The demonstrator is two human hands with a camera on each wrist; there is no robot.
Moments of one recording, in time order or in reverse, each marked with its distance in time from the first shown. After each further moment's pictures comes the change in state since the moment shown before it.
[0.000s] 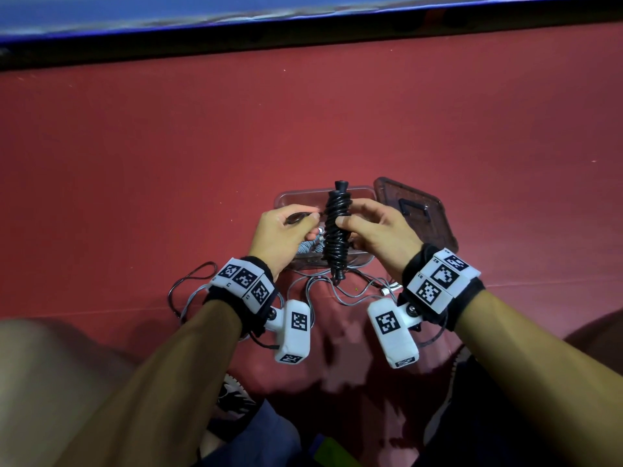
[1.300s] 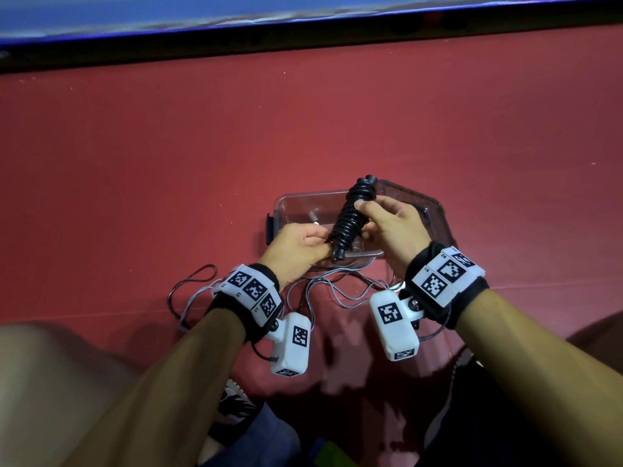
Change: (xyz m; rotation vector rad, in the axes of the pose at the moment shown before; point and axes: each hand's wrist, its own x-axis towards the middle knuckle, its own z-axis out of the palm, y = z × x) left_hand -0.011 0.004 0.008 0.112 -0.308 -0.157; right_hand 0.010 -0.001 -0.008 0.123 0.221 0.013
